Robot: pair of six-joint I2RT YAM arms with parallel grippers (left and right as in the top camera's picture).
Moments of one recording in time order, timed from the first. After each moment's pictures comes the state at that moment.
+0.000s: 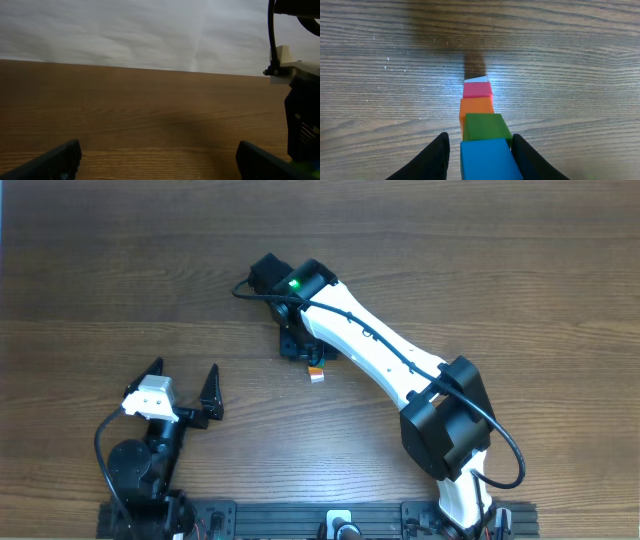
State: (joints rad) left arm -0.01 0.01 0.02 -0.08 0.15 -0.13; right arm 0.74 2.05 1.80 -1.32 0.06 0.72
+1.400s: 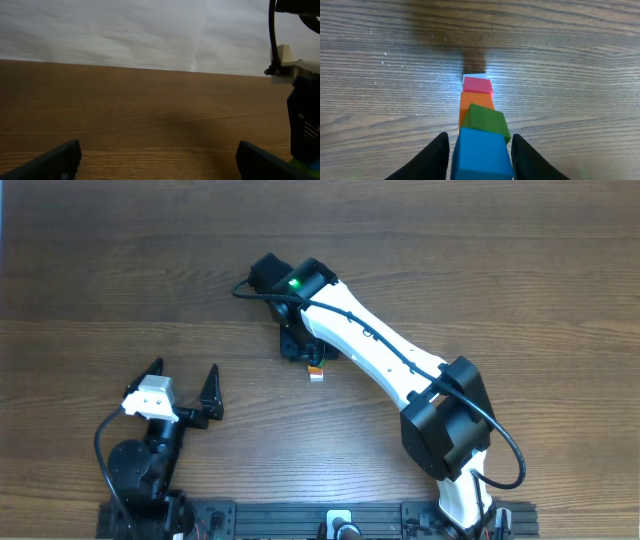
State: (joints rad) left arm -0.01 0.01 0.02 -0.08 0.15 -0.13; right arm 0.74 2.05 1.81 -1.34 0.06 0.70
